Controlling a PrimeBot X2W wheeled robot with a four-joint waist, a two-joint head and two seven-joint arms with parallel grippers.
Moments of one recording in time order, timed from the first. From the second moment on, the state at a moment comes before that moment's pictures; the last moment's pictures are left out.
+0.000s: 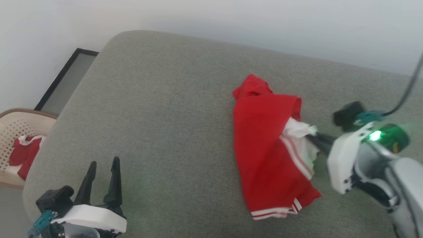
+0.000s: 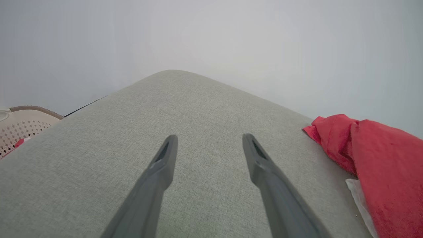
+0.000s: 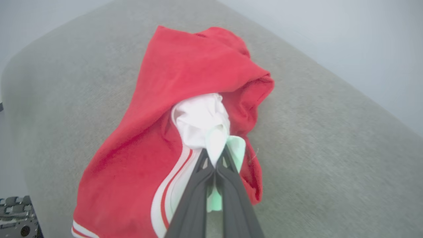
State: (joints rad) left arm -0.06 0.14 0.05 0.30 -0.47 -0.13 -0.26; right arm -0.44 -0.53 0.51 0.13 0.64 0.13 0.46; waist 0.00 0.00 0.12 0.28
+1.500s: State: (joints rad) left arm -0.18 0.27 -0.04 0.26 -0.51 -0.13 -0.21; right arm -0.40 -0.56 0.09 0.49 0.63 0.13 0.39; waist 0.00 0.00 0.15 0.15
